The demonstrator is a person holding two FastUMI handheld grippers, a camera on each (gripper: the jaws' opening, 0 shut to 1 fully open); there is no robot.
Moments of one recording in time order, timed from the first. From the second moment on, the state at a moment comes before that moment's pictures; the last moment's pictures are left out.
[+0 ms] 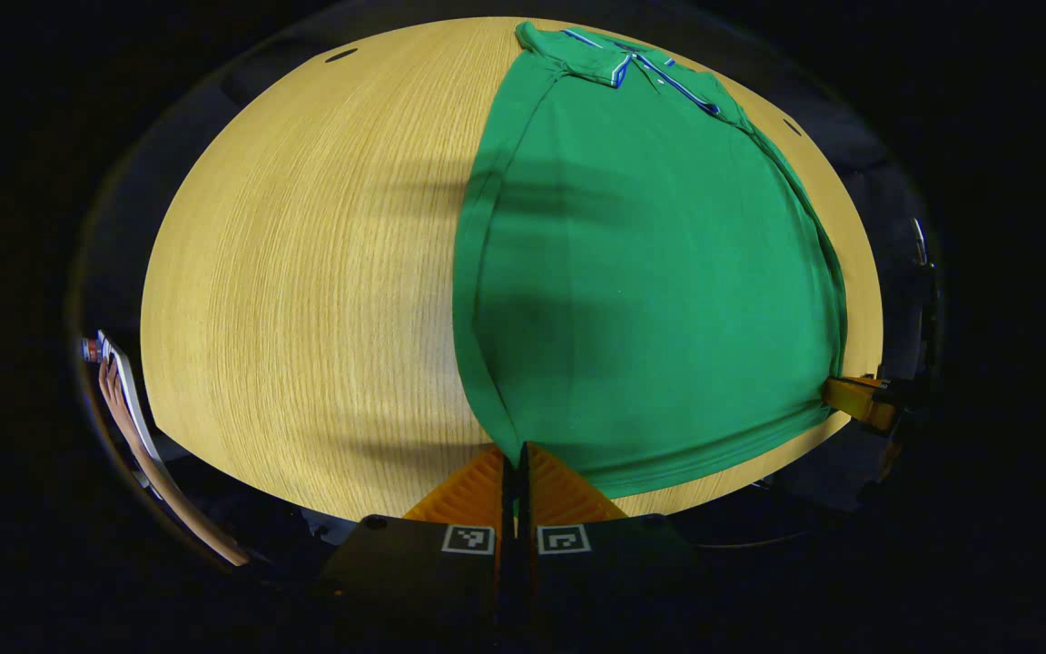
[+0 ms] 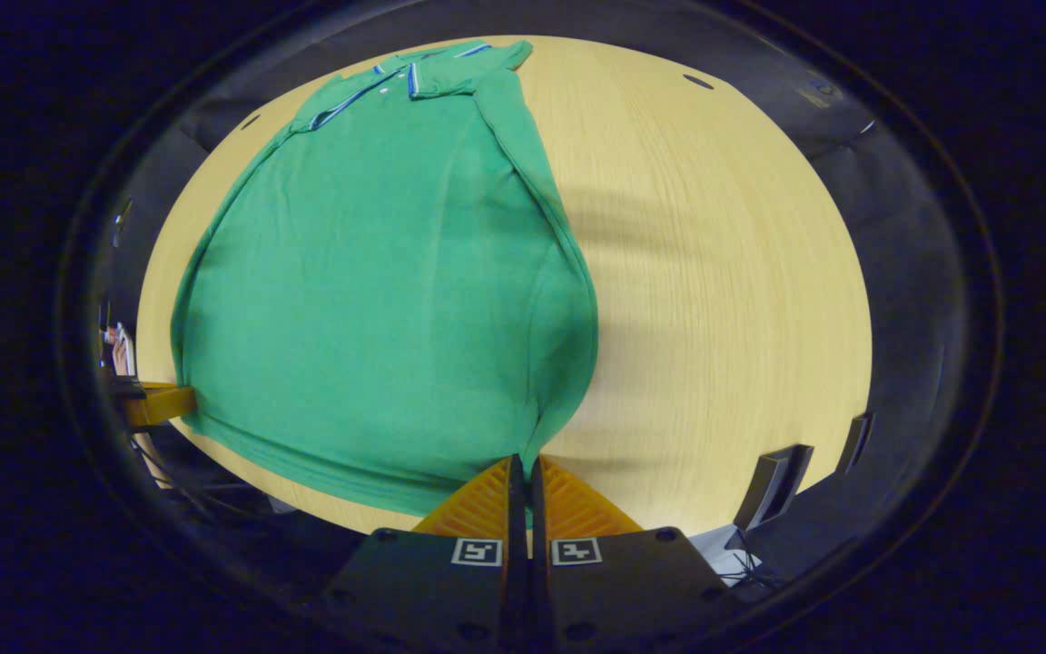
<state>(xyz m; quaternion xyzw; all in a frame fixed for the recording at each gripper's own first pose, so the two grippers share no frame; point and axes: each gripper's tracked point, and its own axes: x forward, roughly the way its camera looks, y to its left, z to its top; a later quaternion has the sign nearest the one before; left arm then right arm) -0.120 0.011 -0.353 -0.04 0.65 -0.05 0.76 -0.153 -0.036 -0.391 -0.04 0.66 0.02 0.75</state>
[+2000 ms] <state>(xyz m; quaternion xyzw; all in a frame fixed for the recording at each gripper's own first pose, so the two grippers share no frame) 0.226 0.021 -0.157 0.03 0.35 -0.04 0.93 0.193 -0.006 -0.191 0.02 0.39 0.05 0.92</state>
